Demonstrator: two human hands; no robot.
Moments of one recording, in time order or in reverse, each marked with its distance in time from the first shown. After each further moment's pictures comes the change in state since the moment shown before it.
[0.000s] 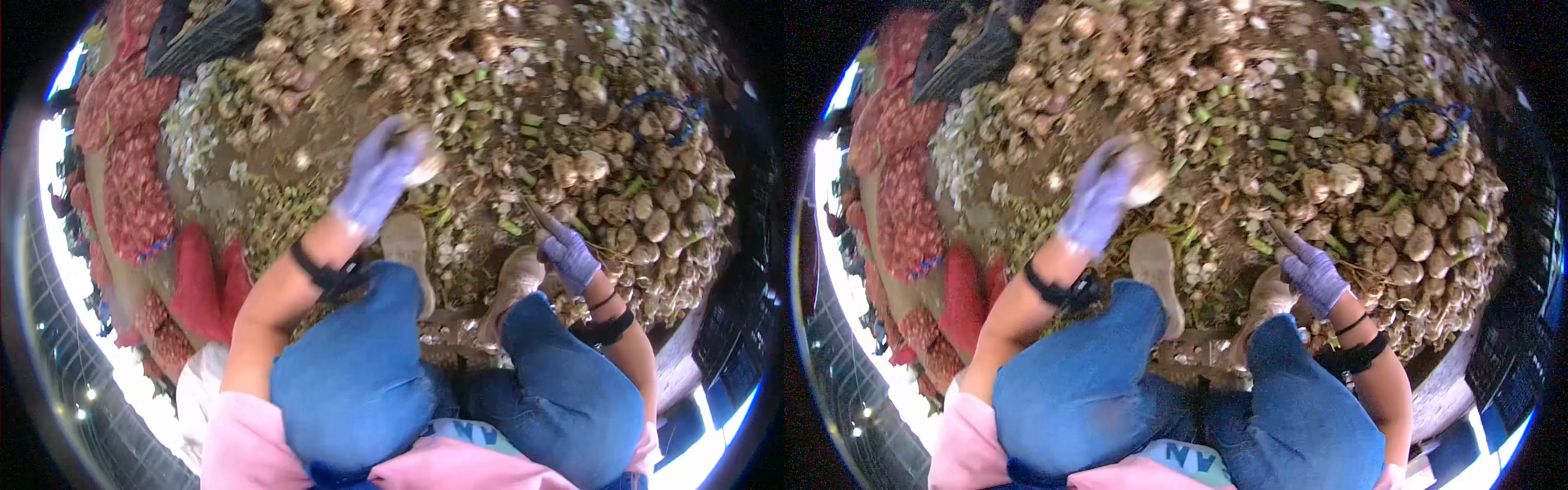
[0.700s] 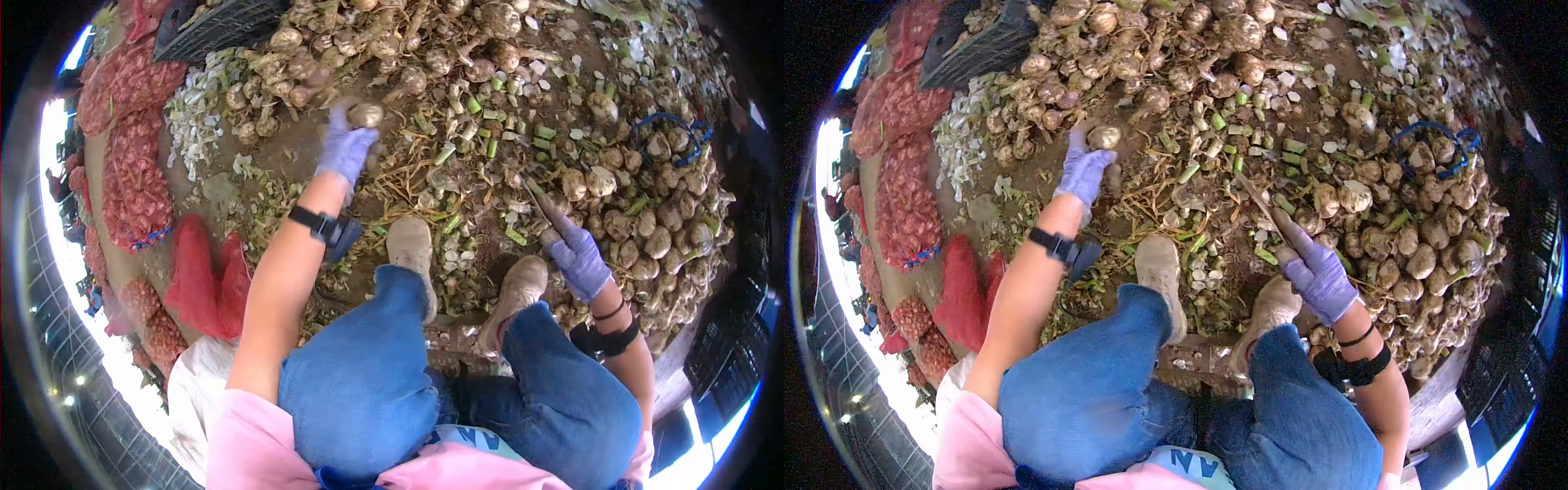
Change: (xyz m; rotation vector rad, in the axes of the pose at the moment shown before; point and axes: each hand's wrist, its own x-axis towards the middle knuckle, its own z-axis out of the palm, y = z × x) left_hand 0.046 -0.057 -0.131 0.401 0.541 -0.143; right_hand 0.006 -0.059 0.003 -0.198 0.058 -0.173
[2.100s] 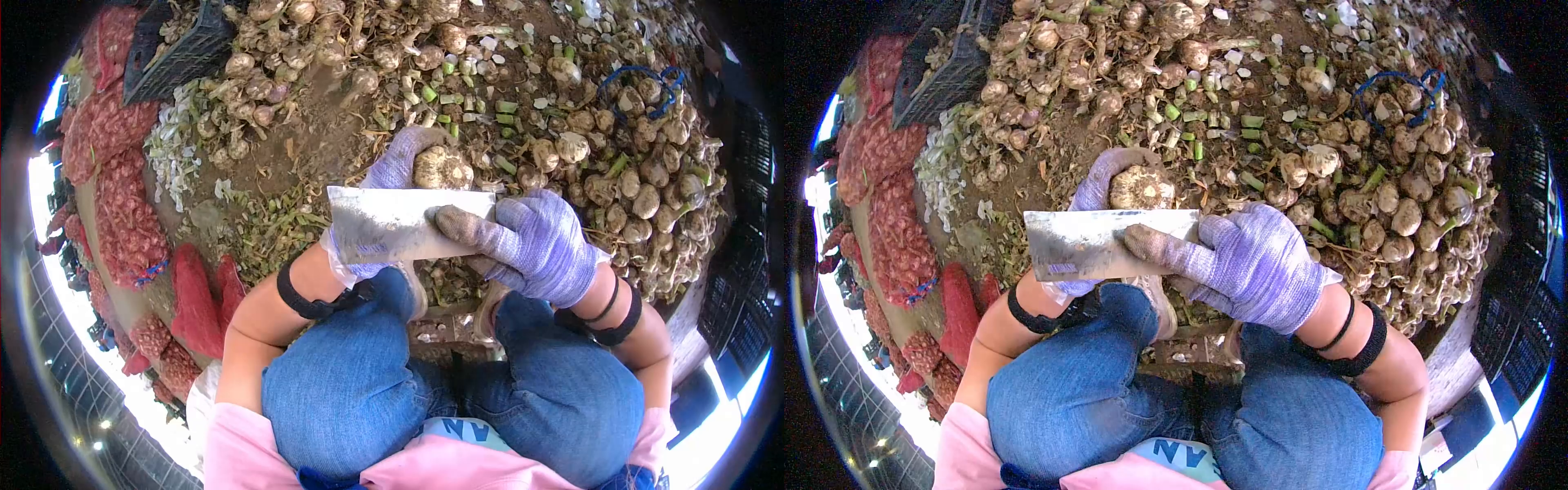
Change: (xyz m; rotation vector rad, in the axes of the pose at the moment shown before) left_hand -0.138 0.095 0.086 -0.194 -0.586 0.326; right_hand -0.004 -0.088 0.000 -0.714 0.088 -0.794
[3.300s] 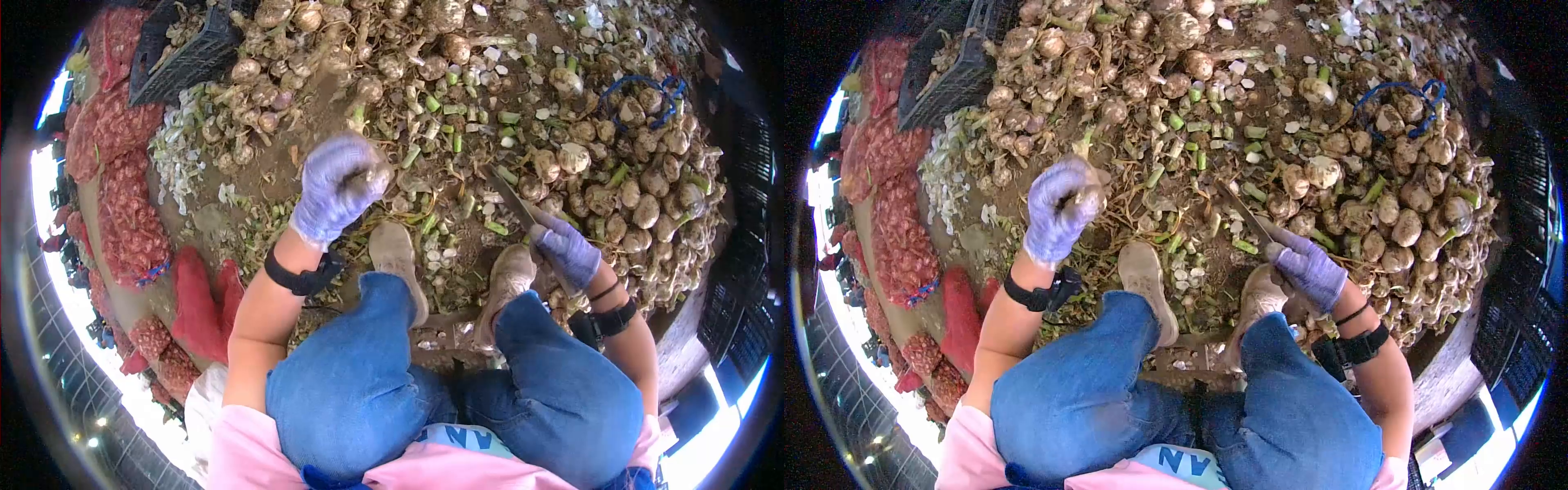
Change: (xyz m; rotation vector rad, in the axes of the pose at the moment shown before) left_hand 0.025 -0.004 -0.078 0.566 0.040 0.488; right_hand -0.100 0.062 0.050 1.261 -0.178 1.043
